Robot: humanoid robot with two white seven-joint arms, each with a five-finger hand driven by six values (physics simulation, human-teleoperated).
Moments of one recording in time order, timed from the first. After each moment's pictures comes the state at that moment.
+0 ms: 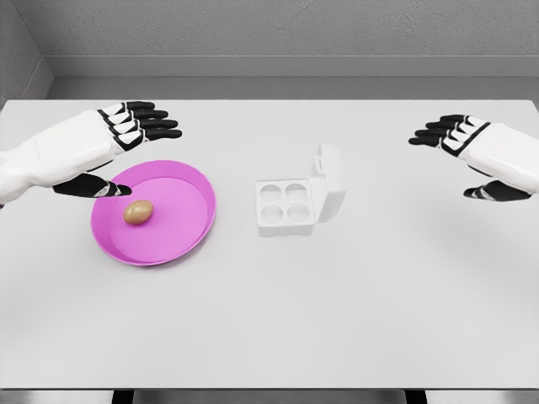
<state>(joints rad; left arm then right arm) -0.33 0.91 -0.29 -1.78 -0.25 -0.61 -0.28 -0.25 -1.10 0.32 -1.74 0.31 -0.49 0.18</state>
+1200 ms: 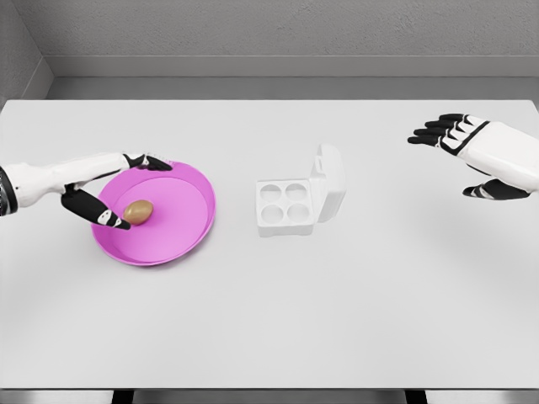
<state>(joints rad) -0.41 0.97 -0.49 -1.77 0.15 0.00 -0.60 -0.26 -1.09 0.33 -1.73 0.32 -0.49 0.18</state>
